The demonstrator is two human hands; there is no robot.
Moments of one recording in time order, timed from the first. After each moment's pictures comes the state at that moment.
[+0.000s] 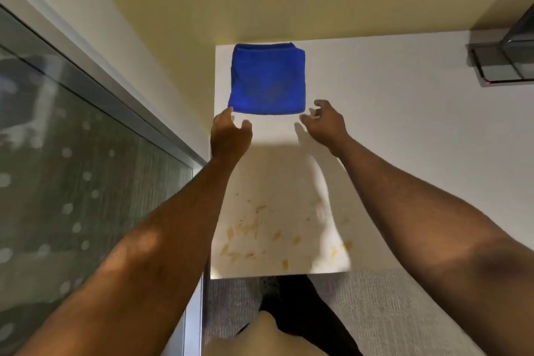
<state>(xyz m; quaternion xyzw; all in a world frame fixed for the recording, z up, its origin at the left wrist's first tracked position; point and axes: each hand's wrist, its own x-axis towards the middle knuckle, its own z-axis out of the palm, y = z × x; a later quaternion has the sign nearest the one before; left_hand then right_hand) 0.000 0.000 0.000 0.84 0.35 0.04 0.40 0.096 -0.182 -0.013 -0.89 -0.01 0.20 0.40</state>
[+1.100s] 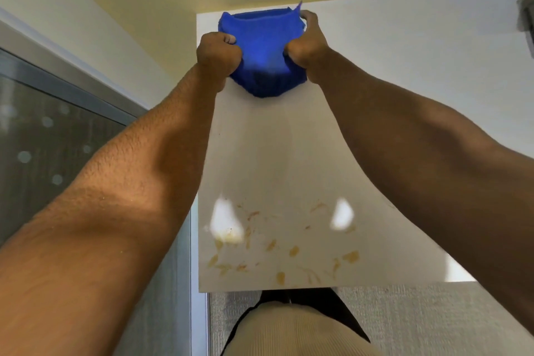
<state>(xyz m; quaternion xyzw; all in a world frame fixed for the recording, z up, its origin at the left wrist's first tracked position) 0.153 0.050 -0.017 0.76 0.40 -0.01 0.52 0.220 -0.113 -0.017 -0.84 0.02 0.26 0.47</state>
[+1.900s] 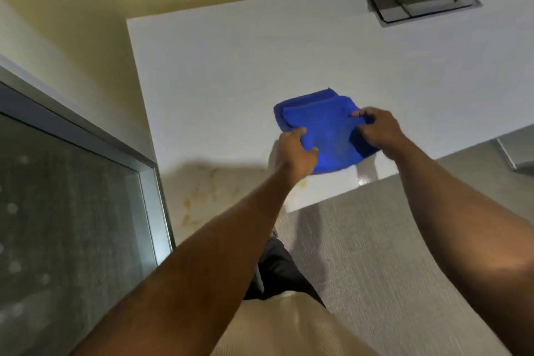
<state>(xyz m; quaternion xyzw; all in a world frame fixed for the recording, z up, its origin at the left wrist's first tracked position) -0.081 -0.221 -0.022 0.81 0.14 -0.20 0.53 -0.015 -0.424 -0.001 -0.91 0.15 0.15 0.34</state>
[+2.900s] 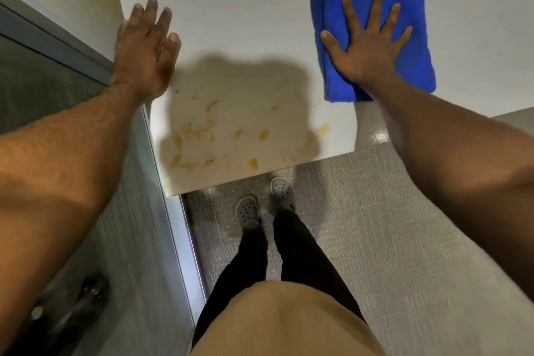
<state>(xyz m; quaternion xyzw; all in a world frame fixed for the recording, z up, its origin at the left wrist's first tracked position) -0.057 0.059 -0.122 0.99 0.02 -0.03 0.12 0.018 -0.345 -0.095 -1.00 -0.01 0.09 0.03</state>
